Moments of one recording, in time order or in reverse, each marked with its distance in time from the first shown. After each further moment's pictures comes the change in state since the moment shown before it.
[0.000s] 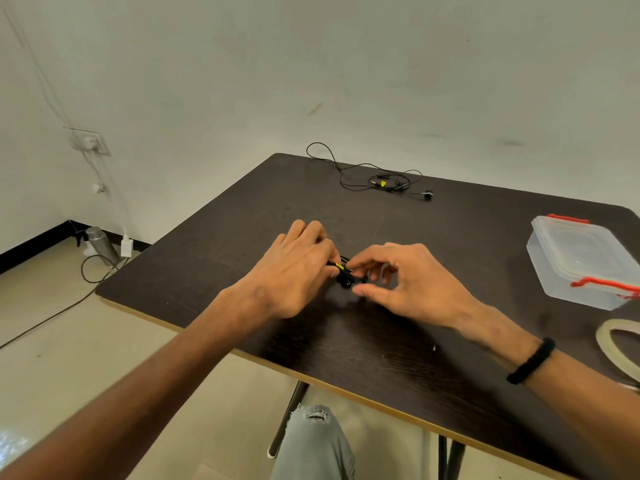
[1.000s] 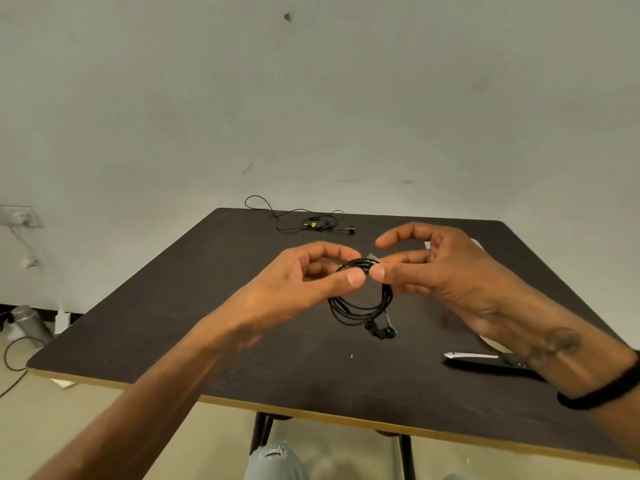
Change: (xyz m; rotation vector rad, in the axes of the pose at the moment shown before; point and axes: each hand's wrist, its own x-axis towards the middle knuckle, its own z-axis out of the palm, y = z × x) left_hand -0.003 0.114 -0.075 -1.168 -0.119 0.011; right_hand -0.094 -0.088 -0.141 0.747 0.308 0.554
